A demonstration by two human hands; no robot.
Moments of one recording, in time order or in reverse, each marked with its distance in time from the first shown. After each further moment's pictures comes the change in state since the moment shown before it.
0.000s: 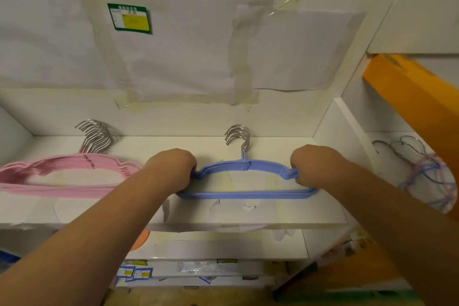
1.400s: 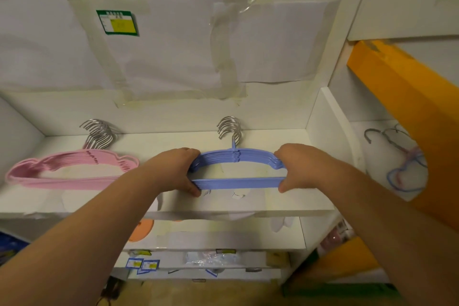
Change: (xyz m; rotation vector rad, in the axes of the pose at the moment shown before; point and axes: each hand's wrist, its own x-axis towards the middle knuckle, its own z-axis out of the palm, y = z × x) left_hand -0.022 0.014 0.003 -0.209 0.060 0.141; right_hand -0.028 0.007 0.016 0.264 0.119 -0.201
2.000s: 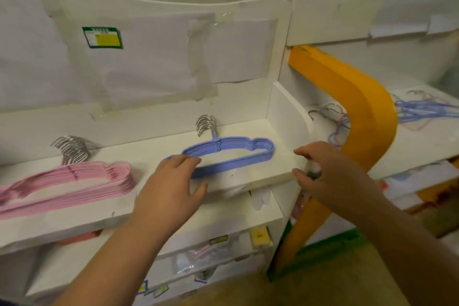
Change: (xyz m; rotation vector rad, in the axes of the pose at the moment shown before) left_hand -0.118 0.033 0.018 -0.197 0.578 0.239; right_hand -0.187 -0.070 0.006 0.325 0.617 0.274
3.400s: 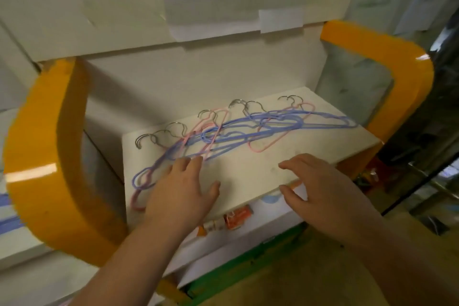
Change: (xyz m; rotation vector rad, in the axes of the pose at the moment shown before) left_hand 0.182 0.440 0.210 0.018 -0.190 -0.030; right_hand -0.029 0.423 -0.177 -0.090 -0.092 0.106
